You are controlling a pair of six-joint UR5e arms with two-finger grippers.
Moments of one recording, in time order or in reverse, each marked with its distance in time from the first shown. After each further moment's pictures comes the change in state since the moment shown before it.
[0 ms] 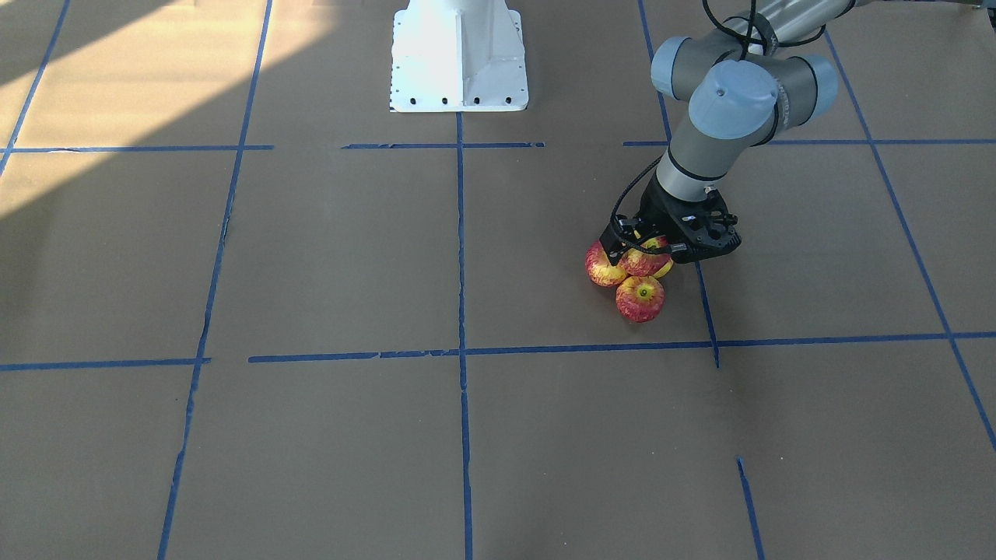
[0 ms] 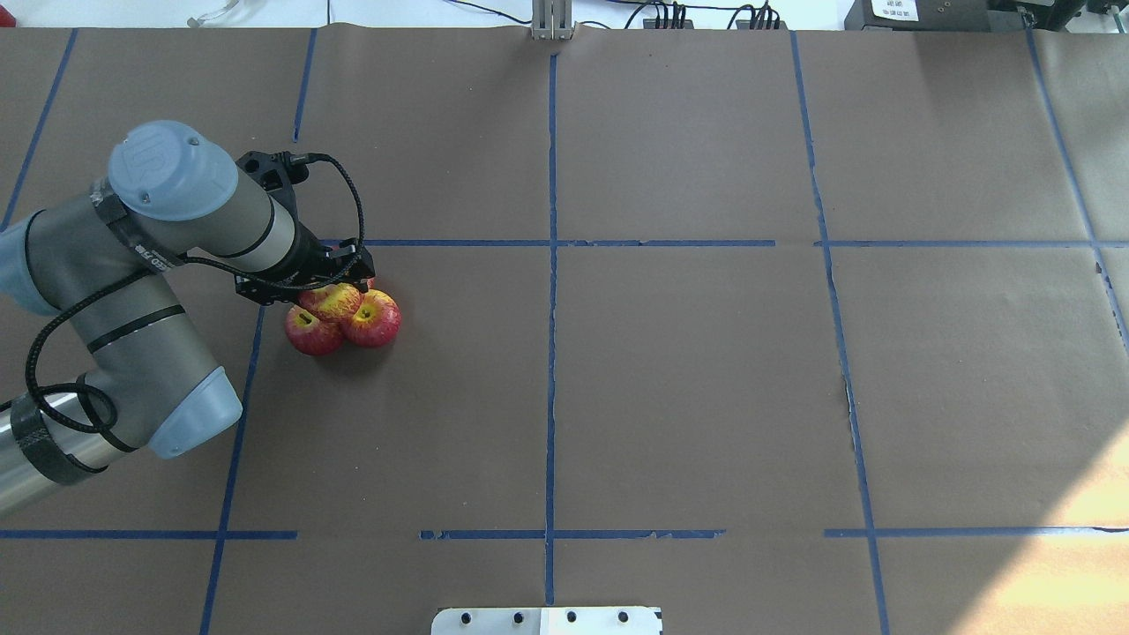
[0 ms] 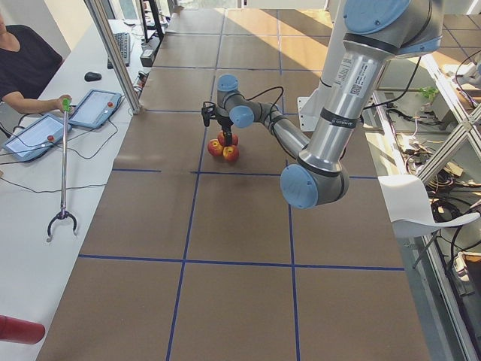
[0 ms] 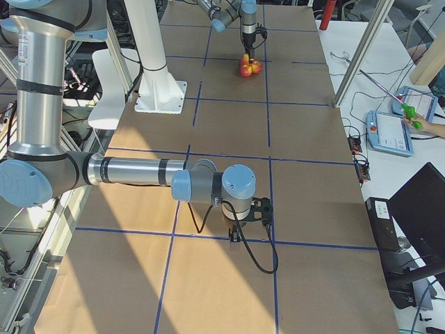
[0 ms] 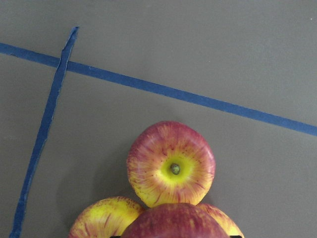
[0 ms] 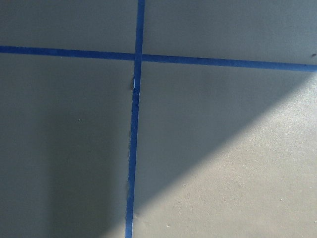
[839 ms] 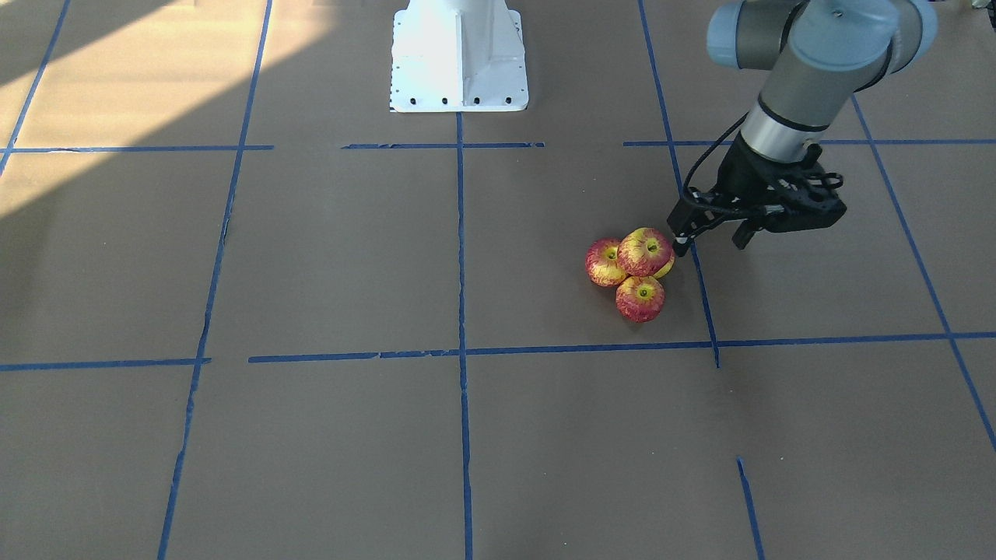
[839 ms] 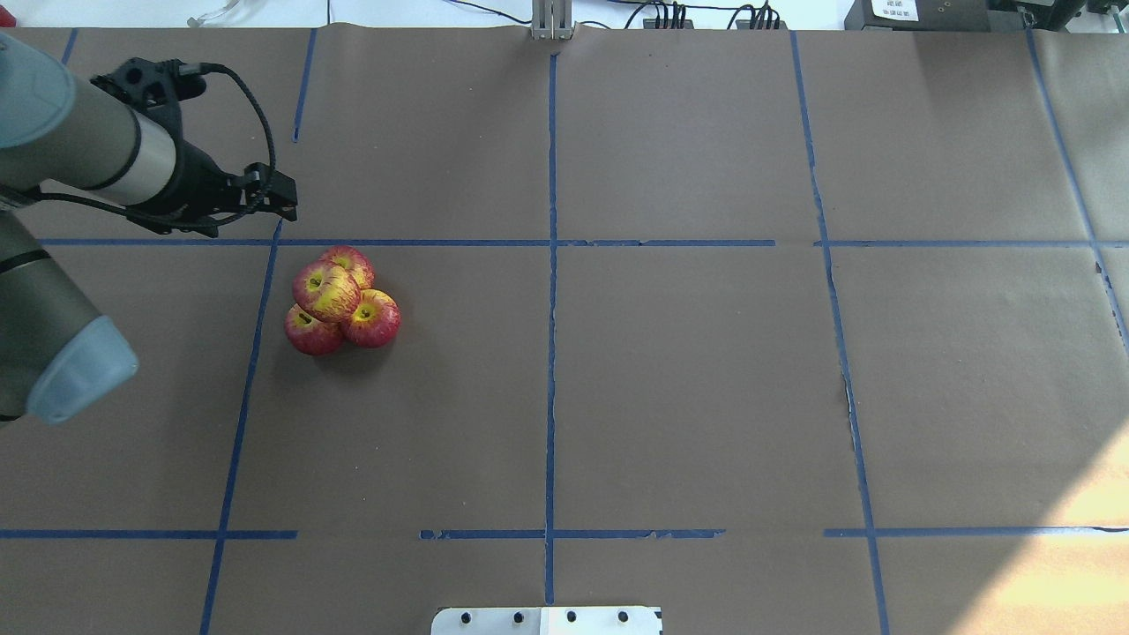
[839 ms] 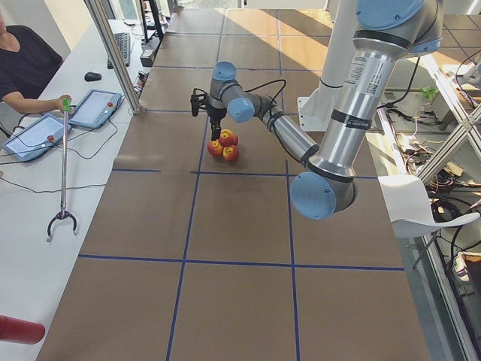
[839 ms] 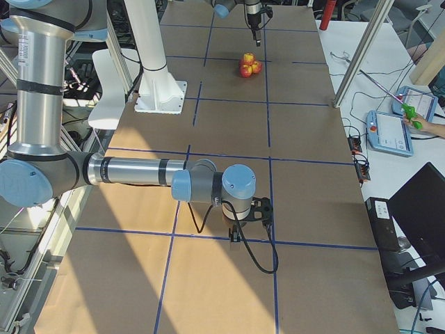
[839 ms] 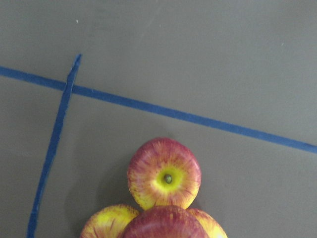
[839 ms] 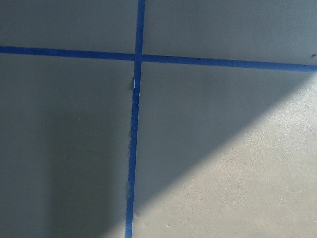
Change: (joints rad) left arm -0.186 0.124 -0.200 0.046 -0.002 0.209; right arm 0.000 0.000 0.000 0.000 0.000 0.000
